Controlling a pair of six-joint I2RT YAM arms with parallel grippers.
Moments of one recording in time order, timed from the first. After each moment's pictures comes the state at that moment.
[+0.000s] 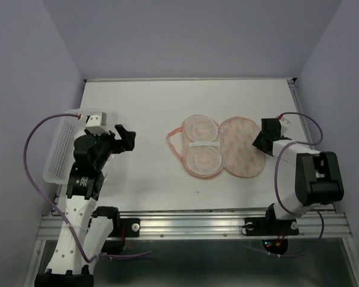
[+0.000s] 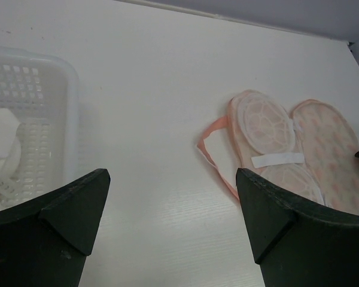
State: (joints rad) left arm -0.08 0.63 0.67 -0.26 0.18 -0.30; right arm 0.03 1.52 0.74 -0.10 0.37 0.56
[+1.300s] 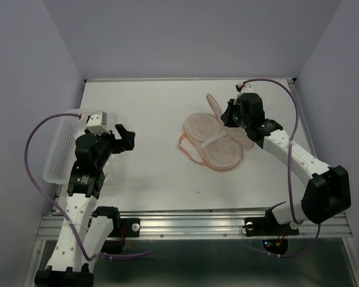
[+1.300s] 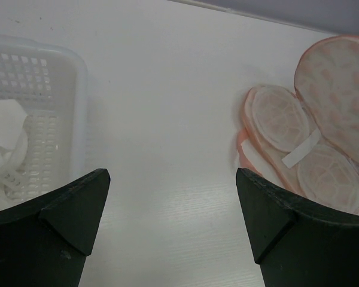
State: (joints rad) left arm -0.08 0.65 0.66 -0.26 0.15 -0.30; right arm 0.36 1.37 1.09 -0.19 0.02 0.37
